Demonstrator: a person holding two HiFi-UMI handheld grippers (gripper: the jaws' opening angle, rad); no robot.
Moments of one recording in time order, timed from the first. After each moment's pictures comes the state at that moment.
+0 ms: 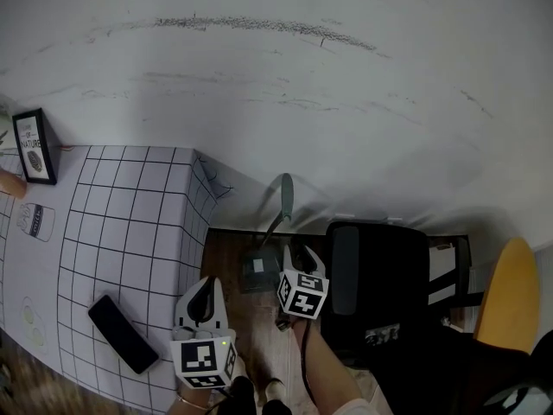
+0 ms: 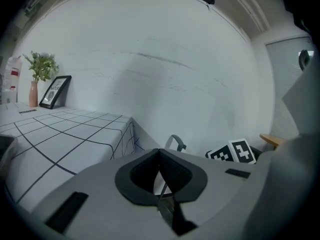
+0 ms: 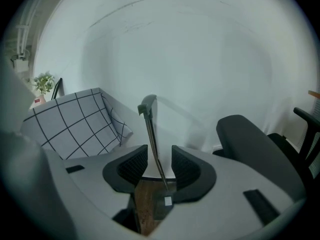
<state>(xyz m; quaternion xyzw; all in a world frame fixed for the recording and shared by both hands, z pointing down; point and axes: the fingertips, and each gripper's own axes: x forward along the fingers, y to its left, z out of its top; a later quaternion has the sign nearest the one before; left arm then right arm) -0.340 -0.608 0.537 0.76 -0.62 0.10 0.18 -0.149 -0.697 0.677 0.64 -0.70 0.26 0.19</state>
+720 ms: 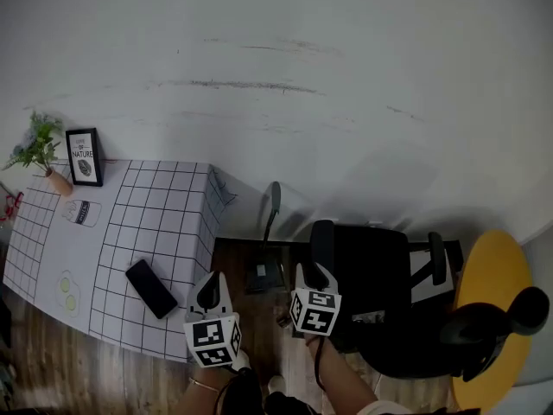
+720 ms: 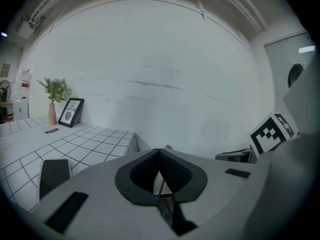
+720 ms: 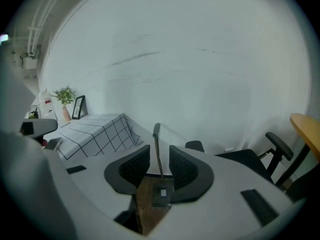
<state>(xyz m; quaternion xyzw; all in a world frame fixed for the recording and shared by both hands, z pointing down) -0.332 -0.524 0.447 0.74 -0.65 0.09 0.16 -0.119 -0.566 0.512 0.64 -0.71 0.22 0.18</state>
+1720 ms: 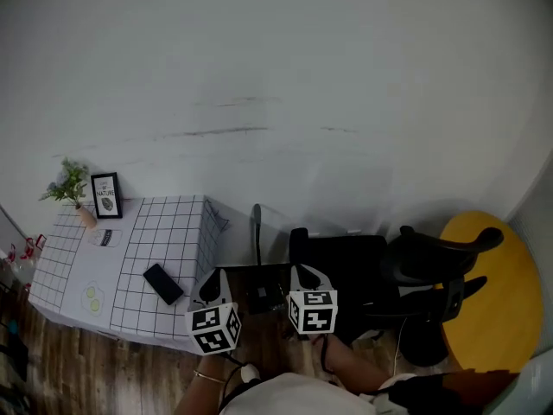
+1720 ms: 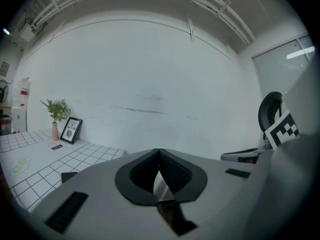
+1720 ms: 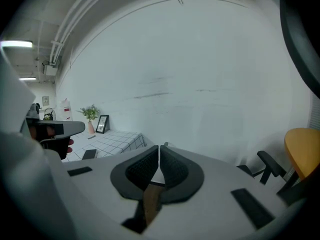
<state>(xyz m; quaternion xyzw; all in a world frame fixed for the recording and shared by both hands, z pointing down) -0.290 -0.438 0.333 0.77 -0.63 0.05 0.12 -0.102 -0.452 0.375 0.61 -0.77 0.16 0.12</state>
